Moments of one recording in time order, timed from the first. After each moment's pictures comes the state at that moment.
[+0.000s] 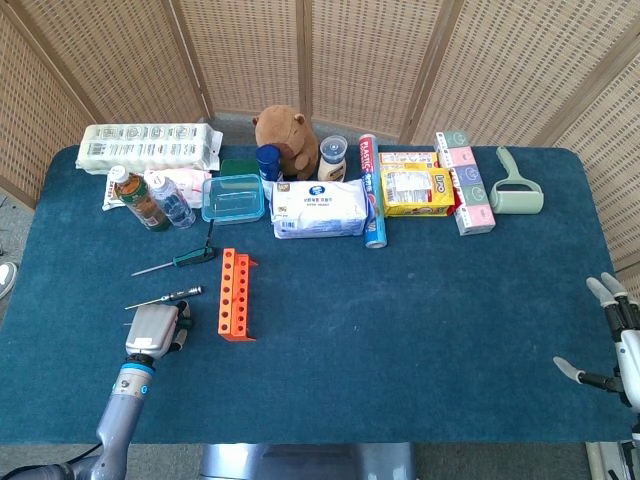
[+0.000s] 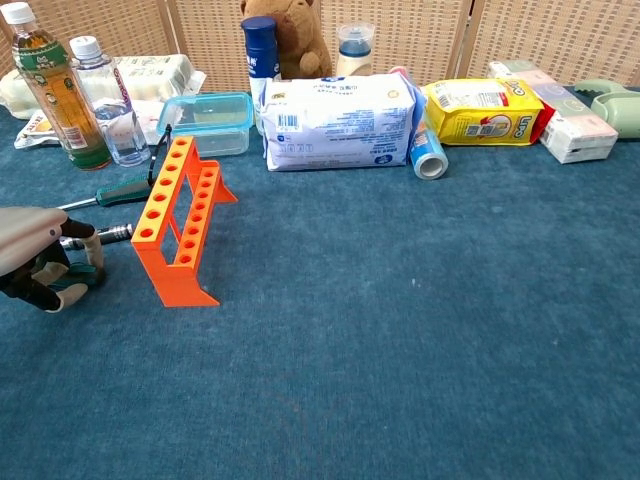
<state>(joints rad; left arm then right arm) -0.38 -1.62 -0.10 -1.51 1.07 1.17 0.63 0.03 -0.91 0.08 -1.81 -1.48 1.49 0.24</state>
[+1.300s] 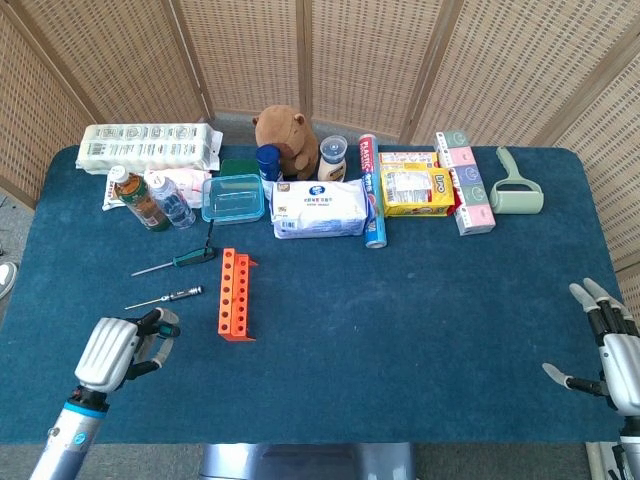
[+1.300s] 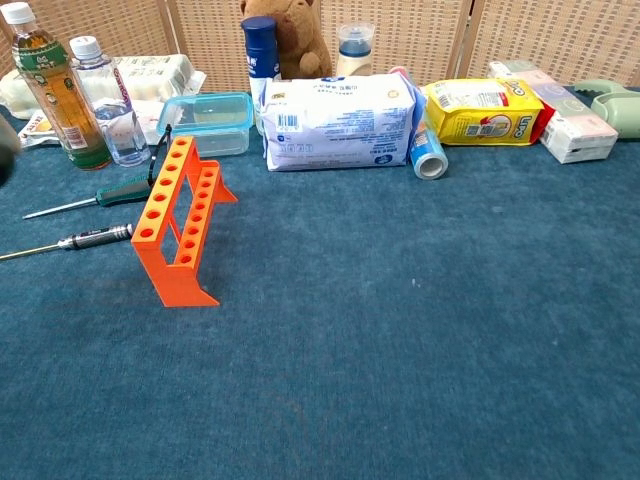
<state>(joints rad) -0.23 -1.29 0.06 -1.85 1.62 1.49 0.06 0.04 -0.92 0.06 -1.82 -1.51 1.48 0.18</state>
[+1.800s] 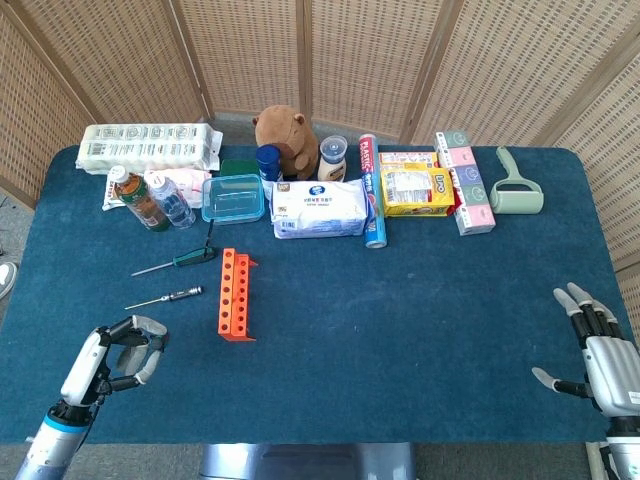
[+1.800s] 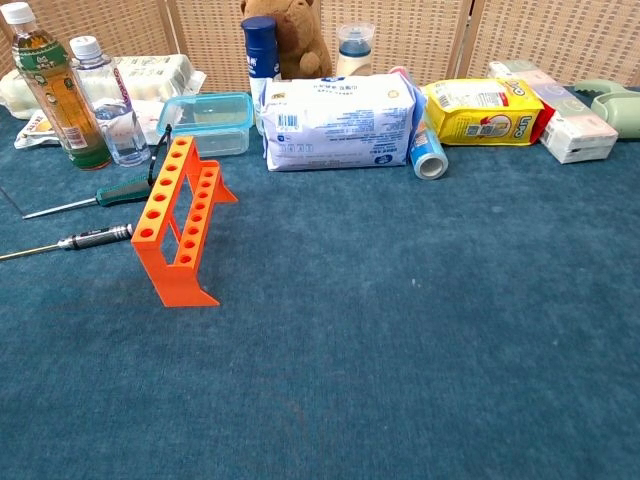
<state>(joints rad) -0.23 -1.31 0.09 -1.69 1.77 1.64 -0.75 0.05 -0.95 0.05 -1.83 -1.51 1.46 0.11</state>
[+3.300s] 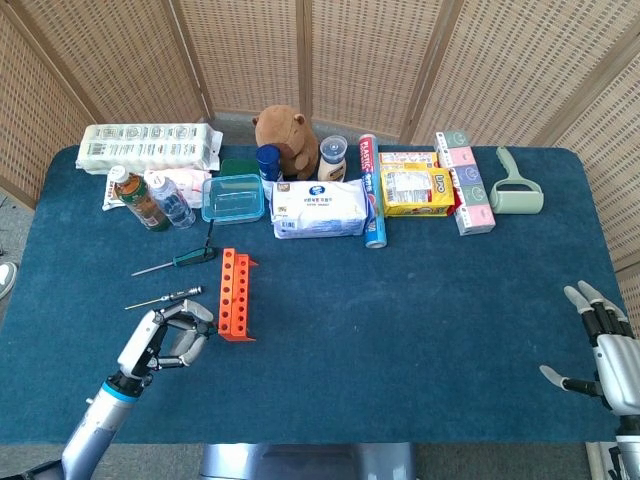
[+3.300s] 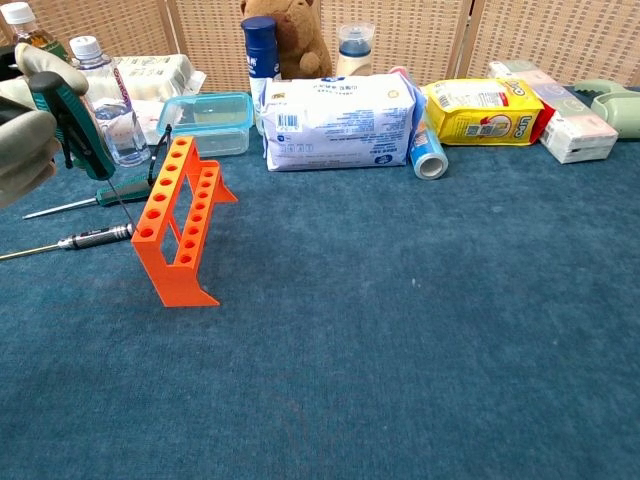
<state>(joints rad) -0.36 -1.47 0.04 -1.56 1.72 1.48 -0.95 0.05 -0.92 0.05 -1.83 -1.49 1.45 0.15</state>
